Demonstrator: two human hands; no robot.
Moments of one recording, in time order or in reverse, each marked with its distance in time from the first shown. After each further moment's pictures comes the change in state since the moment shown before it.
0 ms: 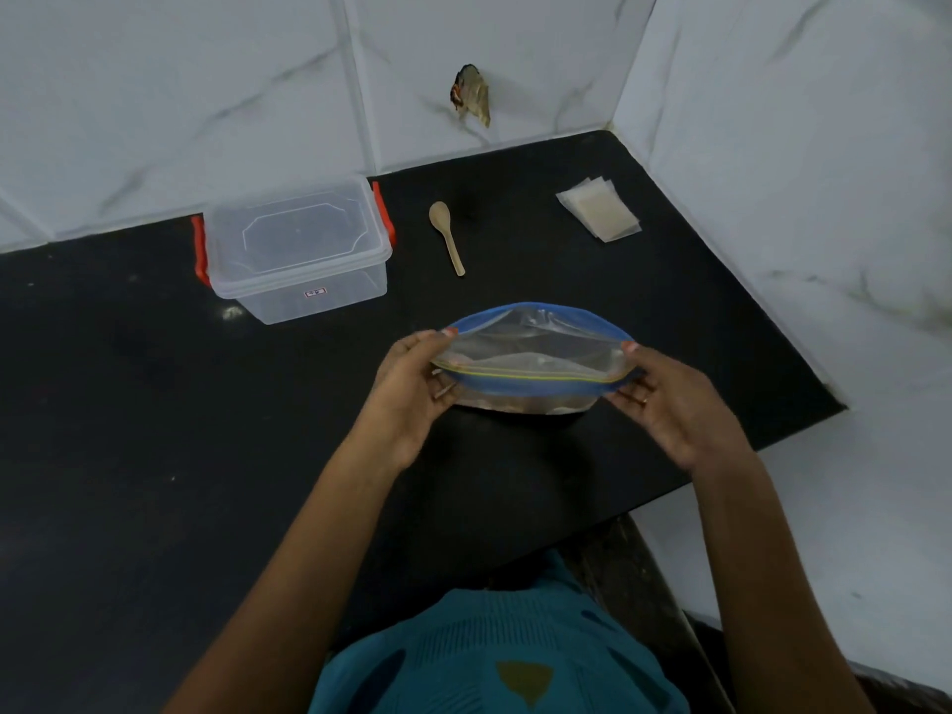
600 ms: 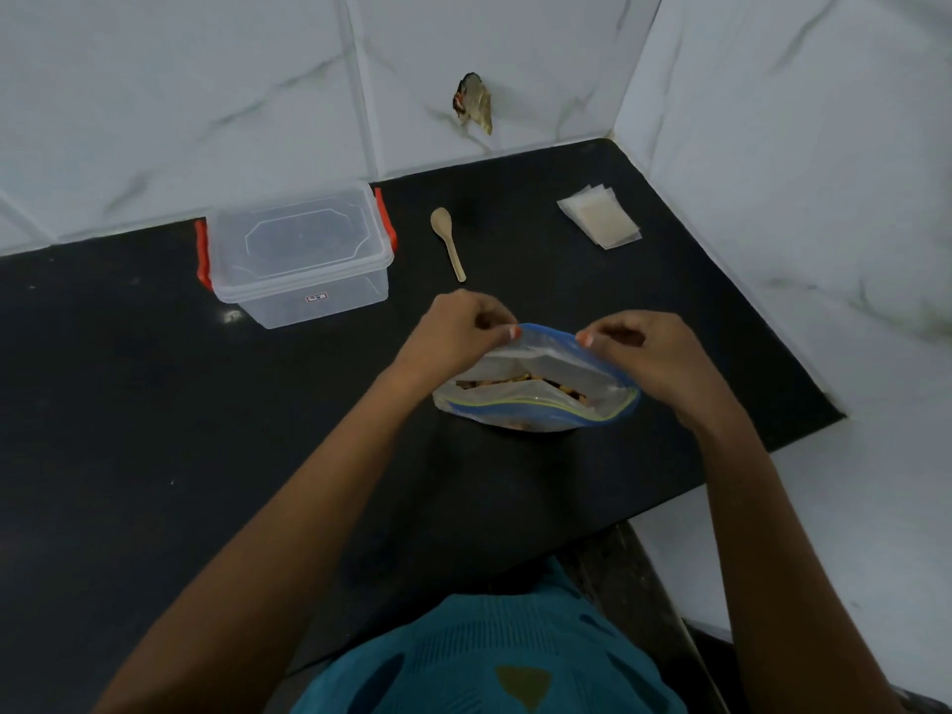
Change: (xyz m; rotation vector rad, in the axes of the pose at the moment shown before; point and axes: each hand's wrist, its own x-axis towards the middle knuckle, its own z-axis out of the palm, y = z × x) left_hand 0.035 0.031 0.037 1.394 -0.190 0.493; right_hand 0.006 -0.030 0.023 -0.963 -0.091 -0.413
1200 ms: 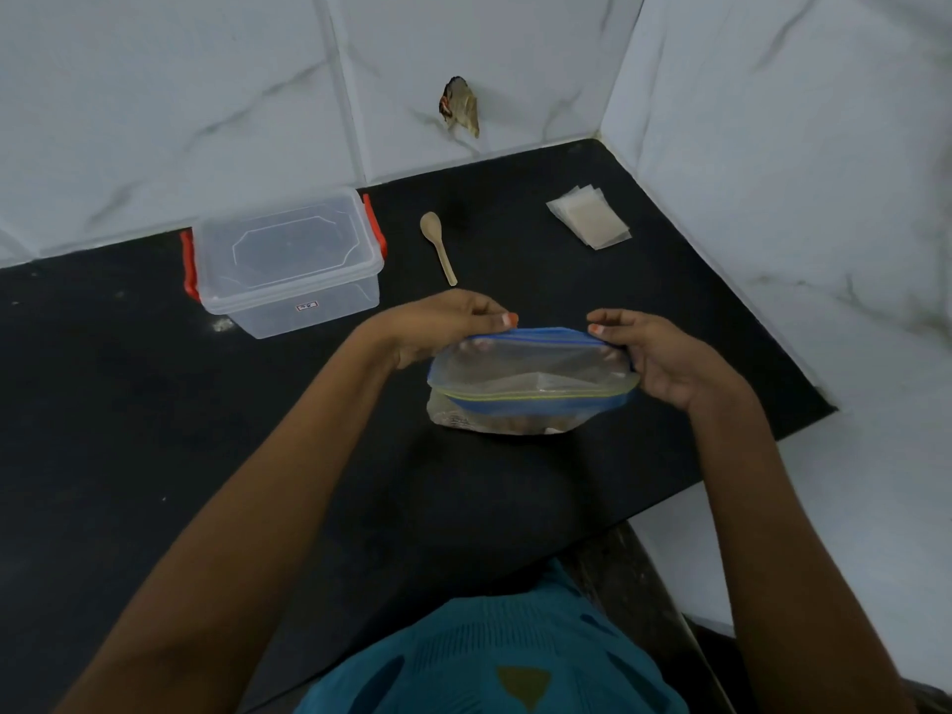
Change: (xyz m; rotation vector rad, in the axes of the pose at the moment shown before) left_hand 0.014 -0.004 -0.022 -0.407 -0.417 -0.156; right_hand 0.023 0.011 -0.007 0.682 -0.152 0.309
